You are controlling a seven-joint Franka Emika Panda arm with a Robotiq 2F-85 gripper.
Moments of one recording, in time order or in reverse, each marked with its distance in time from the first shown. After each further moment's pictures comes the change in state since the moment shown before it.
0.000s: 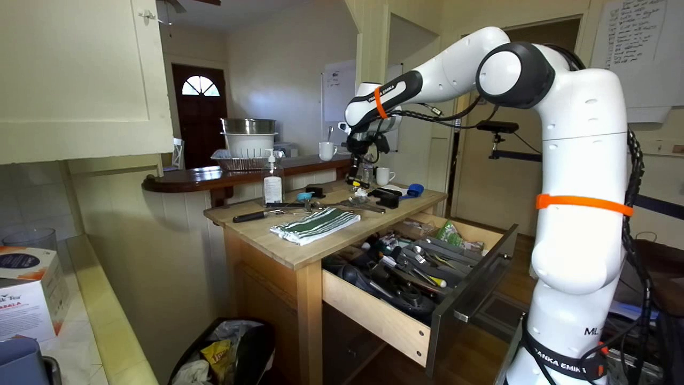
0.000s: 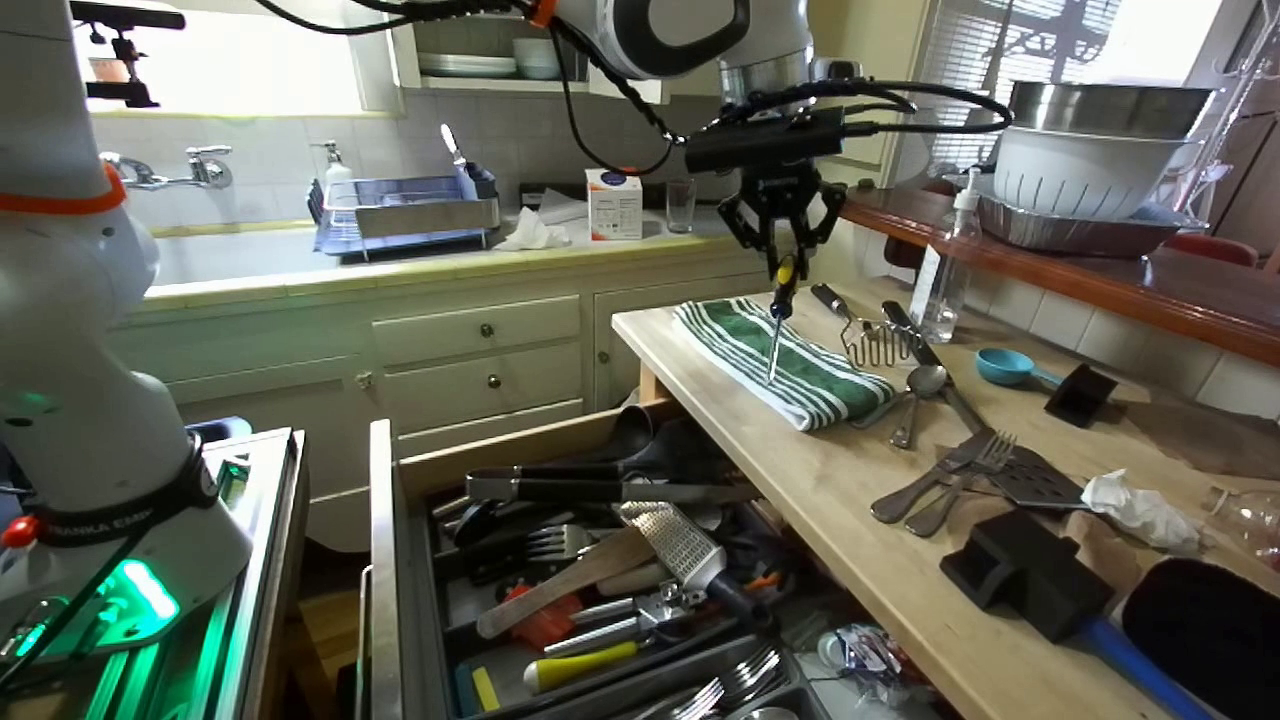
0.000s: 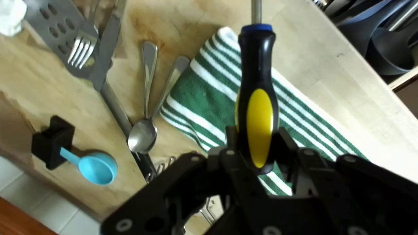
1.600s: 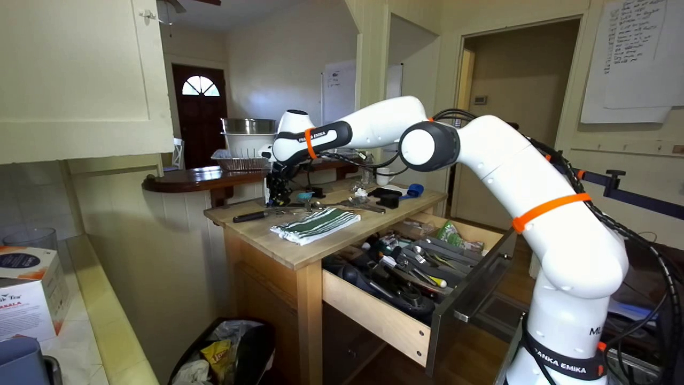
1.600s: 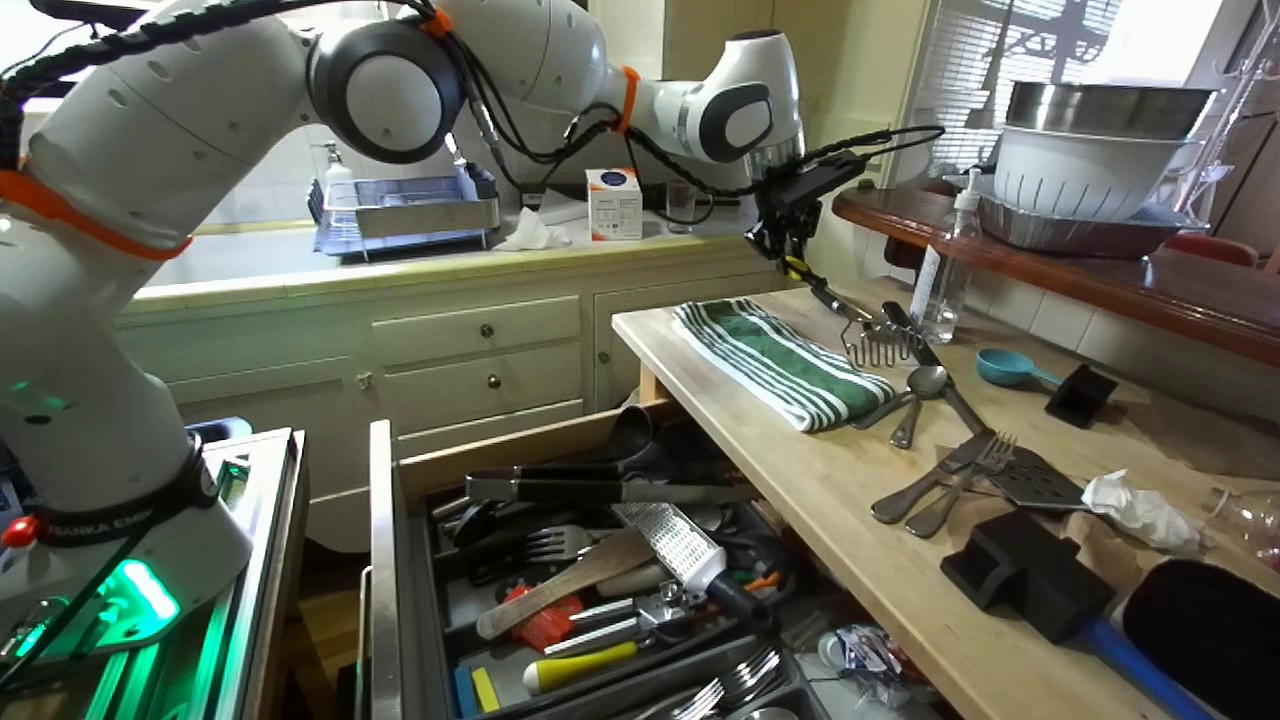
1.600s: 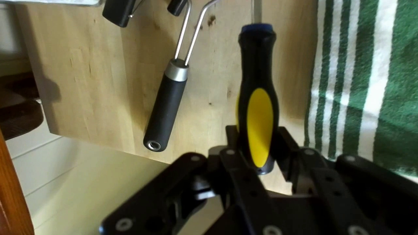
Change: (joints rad) arm 0.156 0.629 0.173 0.743 -0.108 -0.013 -0.508
